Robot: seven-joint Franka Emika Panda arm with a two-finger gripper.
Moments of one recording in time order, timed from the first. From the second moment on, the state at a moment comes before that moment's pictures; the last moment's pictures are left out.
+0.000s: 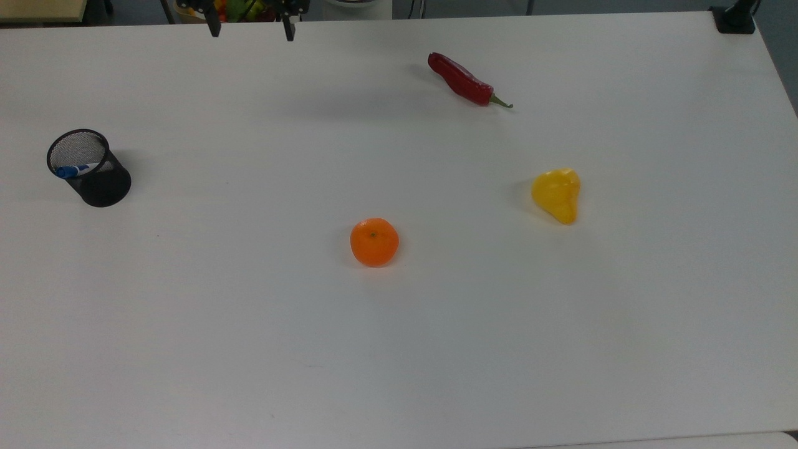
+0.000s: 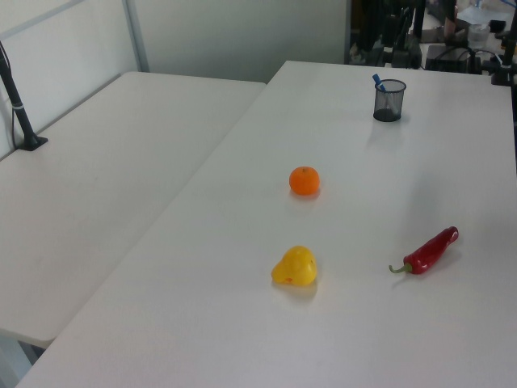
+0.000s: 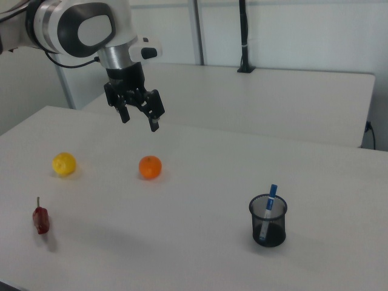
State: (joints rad) arm -0.05 0.02 -0.04 -1.65 0.02 1.75 -0.08
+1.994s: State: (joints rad) arm -0.33 0.37 -0.09 -1.60 -0.07 2.39 -0.03
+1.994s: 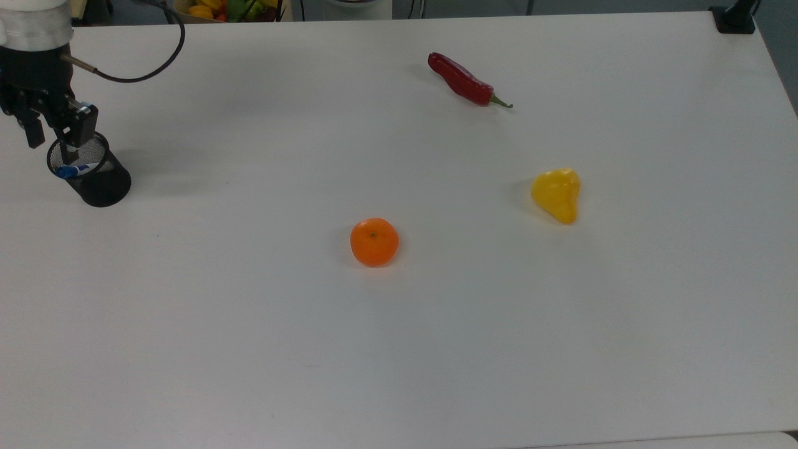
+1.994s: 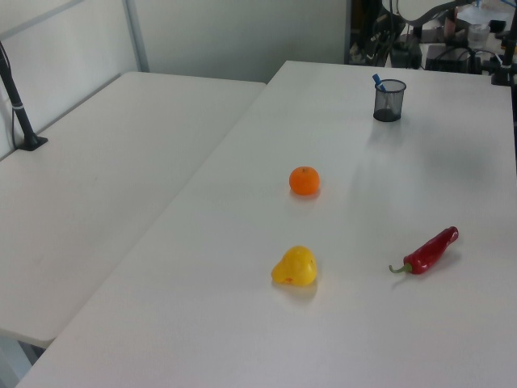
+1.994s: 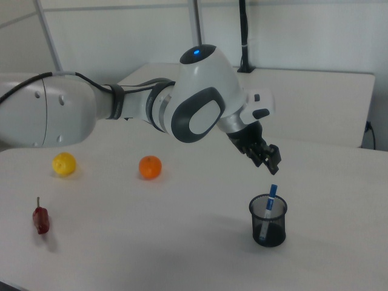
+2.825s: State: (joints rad) arm -0.34 0.46 -0.10 -1.60 -0.13 2.45 -0.03
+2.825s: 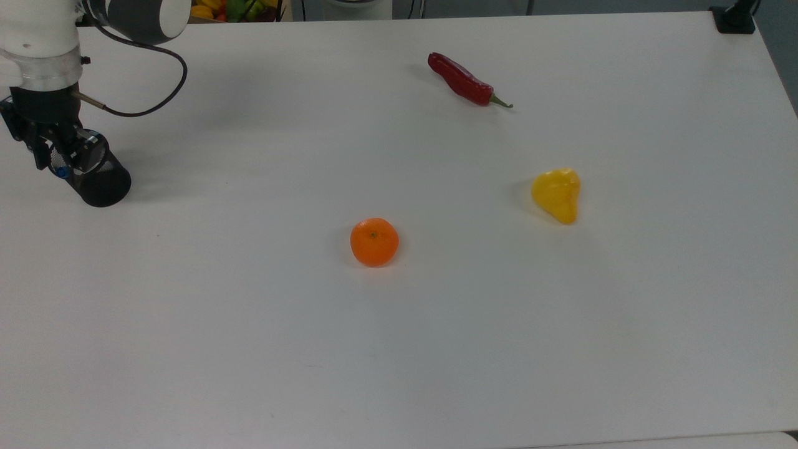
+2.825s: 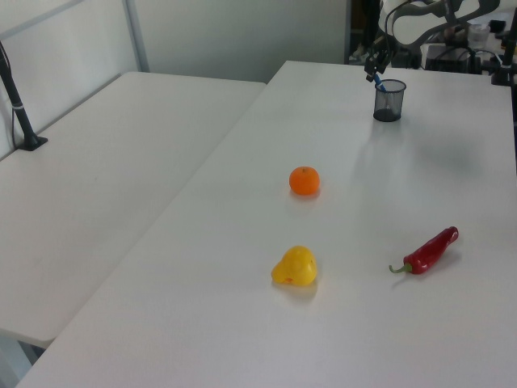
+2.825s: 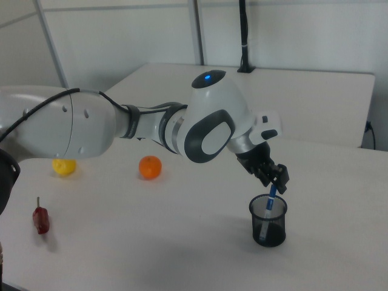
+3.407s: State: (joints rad) arm -0.34 0.47 -0.10 -1.60 -0.14 2.45 -0.03
